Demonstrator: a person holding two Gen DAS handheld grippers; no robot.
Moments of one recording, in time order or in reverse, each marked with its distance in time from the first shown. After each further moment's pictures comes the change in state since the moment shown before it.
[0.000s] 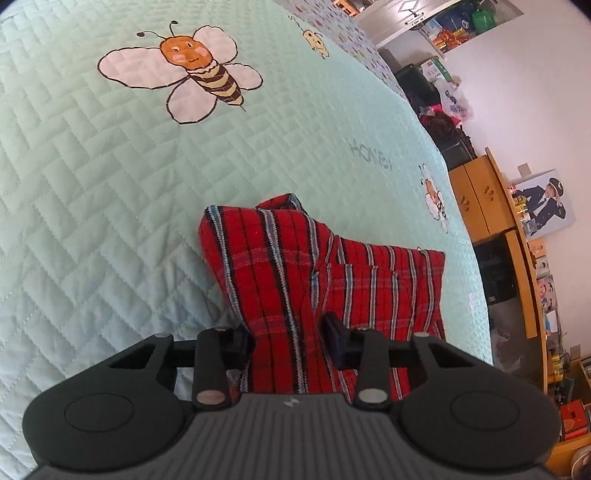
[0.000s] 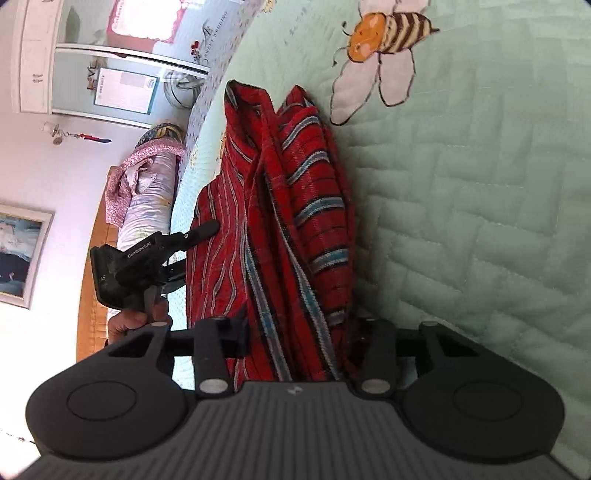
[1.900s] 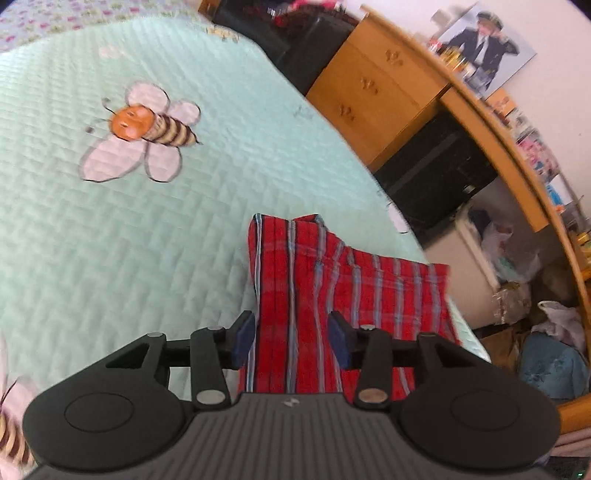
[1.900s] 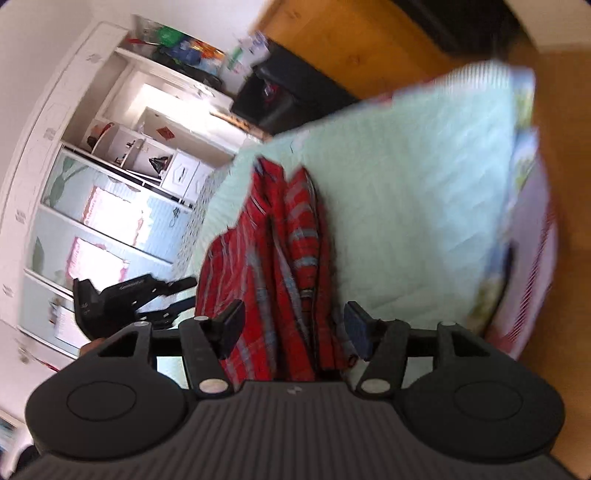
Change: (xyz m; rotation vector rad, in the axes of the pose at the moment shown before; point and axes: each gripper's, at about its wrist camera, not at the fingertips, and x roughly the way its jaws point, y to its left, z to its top) left arm 0.218 -0.315 -0.035 0.444 0.129 0.028; right arm -0.337 -0.179 0.013 0.166 -0.838 -0.203
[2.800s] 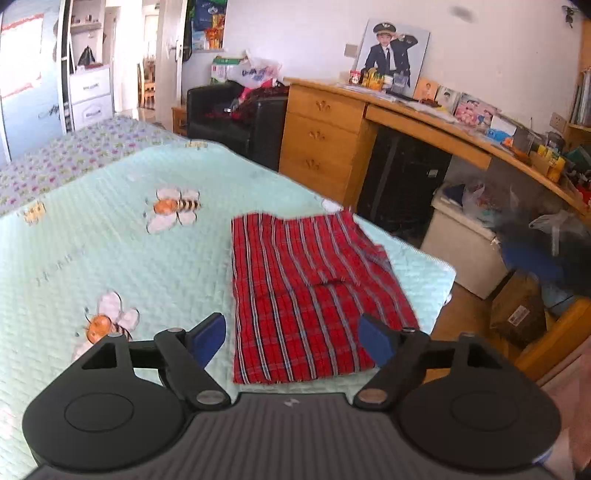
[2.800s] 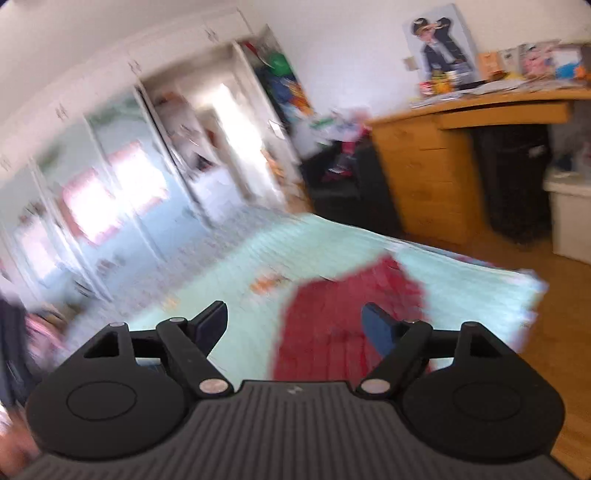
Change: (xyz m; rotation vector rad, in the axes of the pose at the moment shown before) left arm -0.154 -0.130 -0.185 0.363 -0.231 0.158; right arm -0.133 0.191 -0.073 -0.486 -0.208 -0.023
